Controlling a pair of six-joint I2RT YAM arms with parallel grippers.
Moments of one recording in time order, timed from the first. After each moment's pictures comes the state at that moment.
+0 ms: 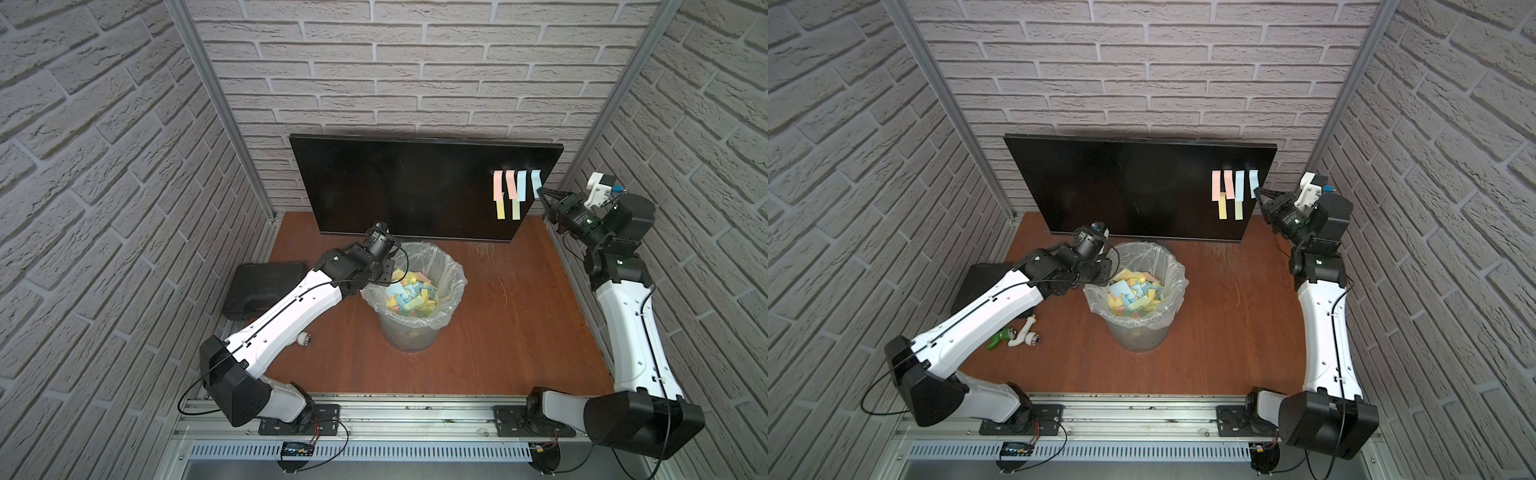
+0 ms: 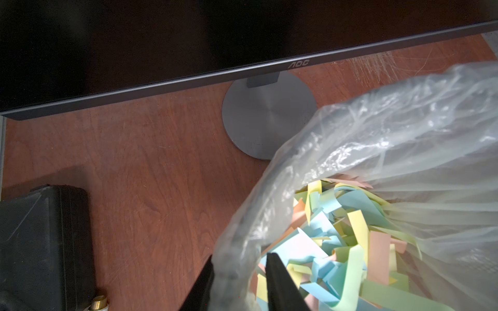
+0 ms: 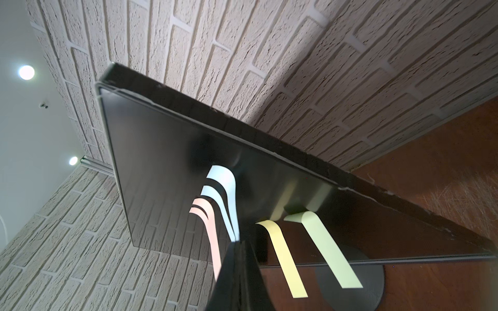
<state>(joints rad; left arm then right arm) -0.62 1.42 1.42 -0.90 -0.25 -0.36 -0.28 1.24 1.35 -0.15 -0.63 1.08</state>
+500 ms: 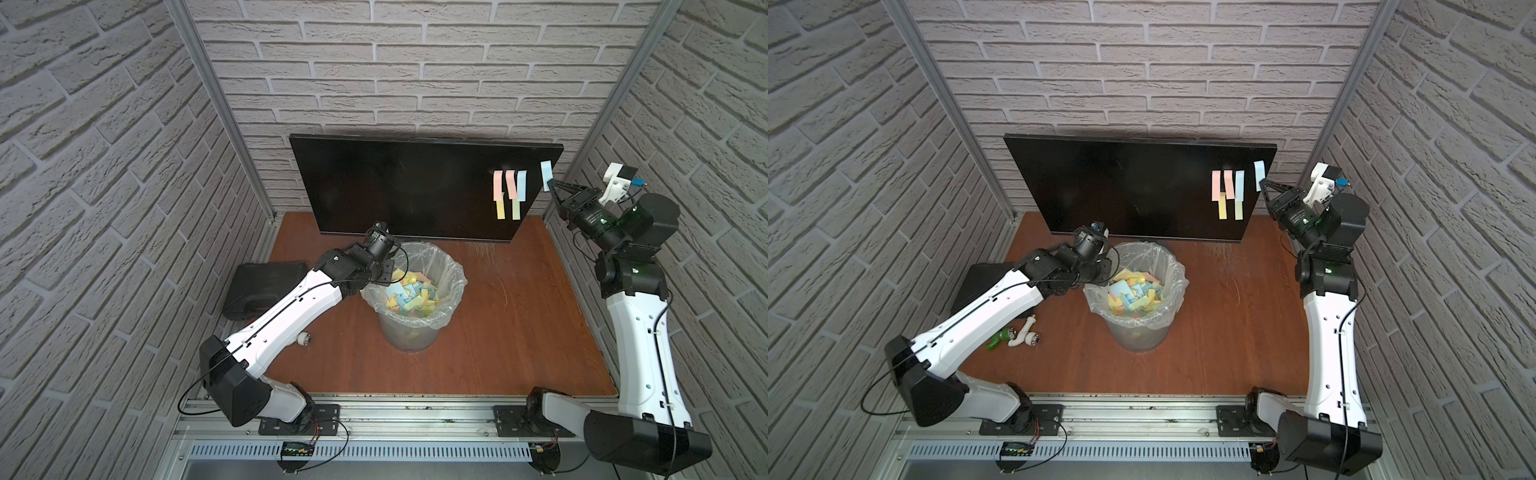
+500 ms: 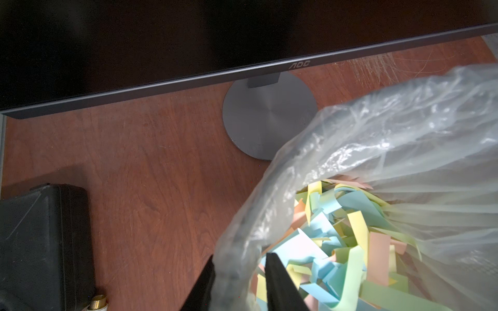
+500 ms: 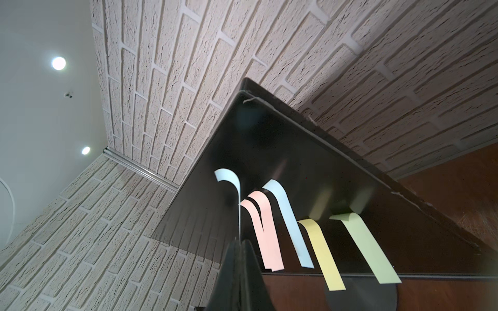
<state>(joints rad) -0.62 1.42 1.42 -0.90 -0.25 -0.36 -0.28 1.16 1.42 -0.19 -0.62 1.06</state>
